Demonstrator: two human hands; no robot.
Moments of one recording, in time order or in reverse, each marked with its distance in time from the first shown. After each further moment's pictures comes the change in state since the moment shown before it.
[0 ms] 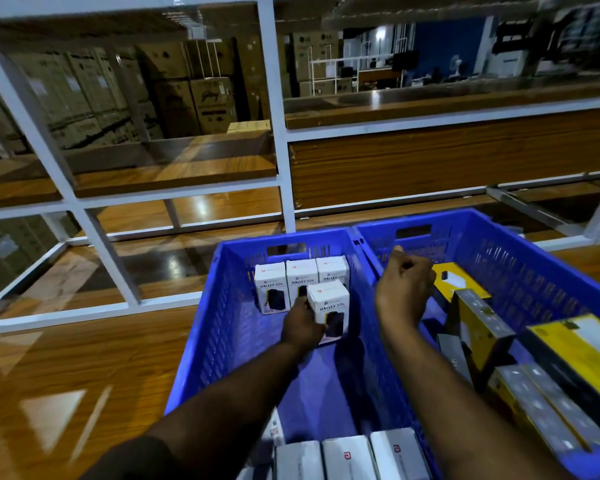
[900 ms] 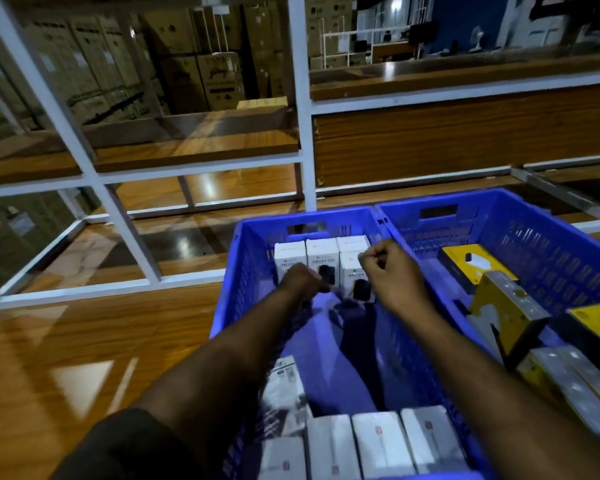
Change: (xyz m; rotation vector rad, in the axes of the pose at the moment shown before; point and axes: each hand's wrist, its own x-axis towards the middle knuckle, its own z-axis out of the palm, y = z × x) left_hand 0.031 0.028 -0.058 0.315 -0.184 -0.110; right_hand -0.026 -0.005 0.007 -0.240 -0.544 -0.261
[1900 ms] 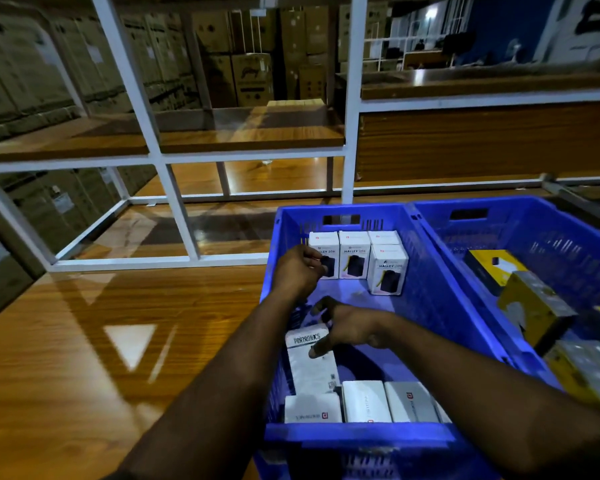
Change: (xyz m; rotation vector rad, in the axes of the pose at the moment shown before) left_hand -0.077 -0.043 -0.048 -0.392 0.341 0.165; right_hand -0.075 -0.019 0.080 -0.227 -1.086 0.097
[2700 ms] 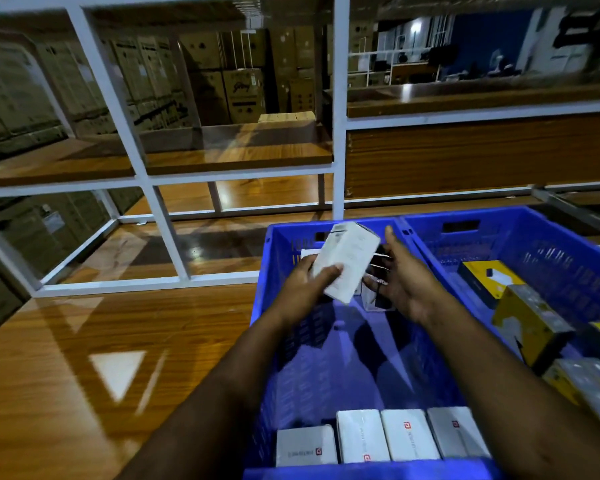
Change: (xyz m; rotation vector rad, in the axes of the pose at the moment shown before) left_hand -0.024 0.035 -0.002 -0.253 -0.283 0.069; right_hand -0.030 -0.002 -0.093 1.130 0.575 -0.231
